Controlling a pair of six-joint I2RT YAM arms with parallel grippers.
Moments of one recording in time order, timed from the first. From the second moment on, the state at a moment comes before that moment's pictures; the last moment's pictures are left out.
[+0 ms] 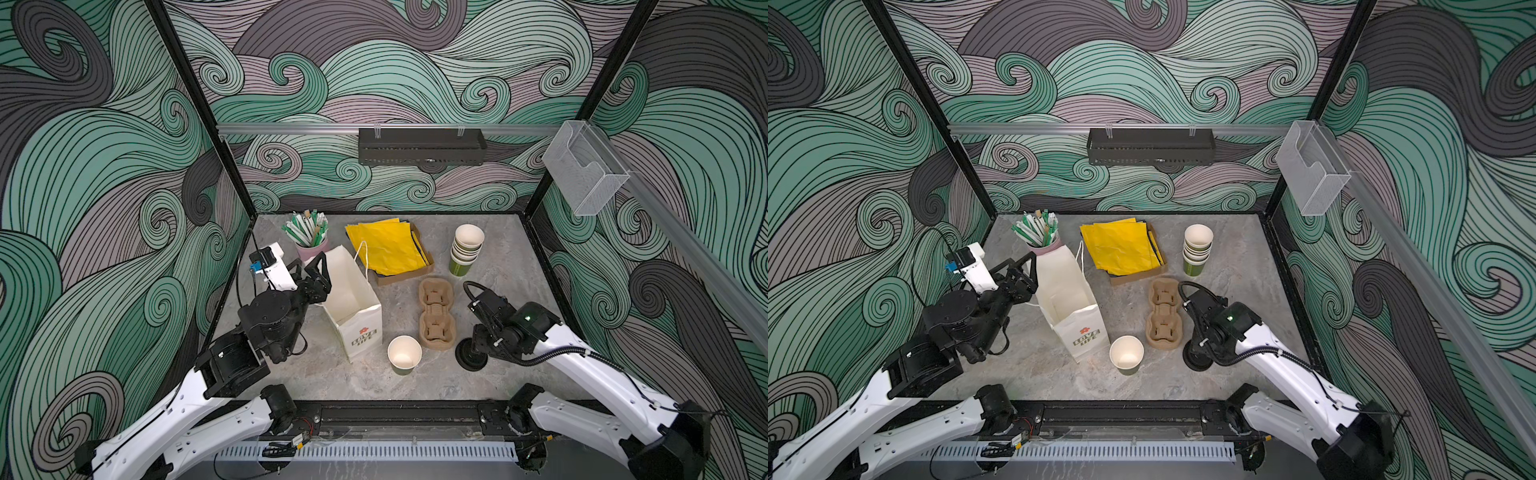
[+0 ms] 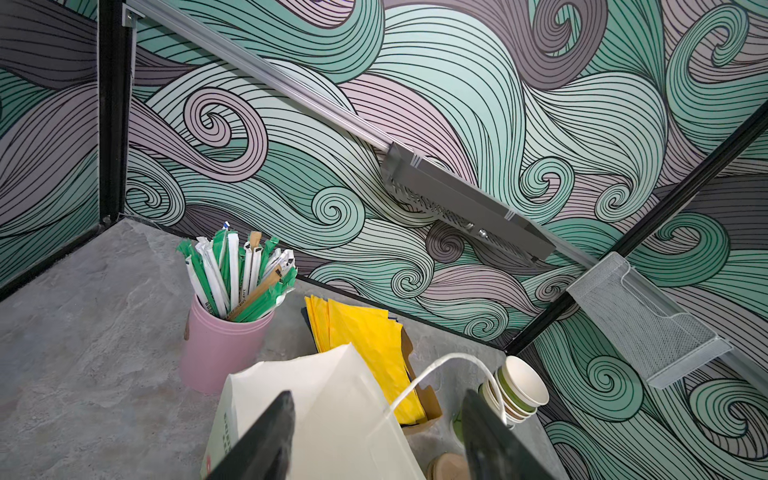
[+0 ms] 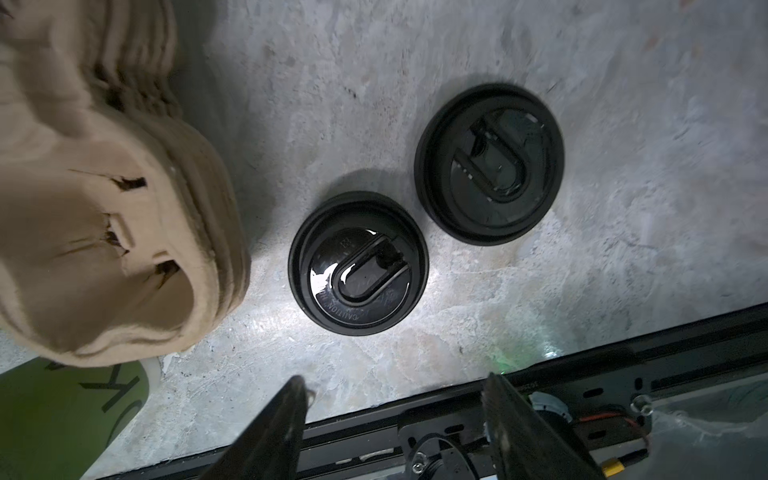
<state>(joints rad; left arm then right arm) -0.90 0.66 0.96 -0.40 -0.80 -0.56 0.62 1.05 0.81 -1.23 0.13 0.87</state>
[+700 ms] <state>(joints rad) -0.90 0.63 0.95 -0.40 -0.83 -0.55 0.49 1.15 0.67 -1.00 -0.06 0.86</state>
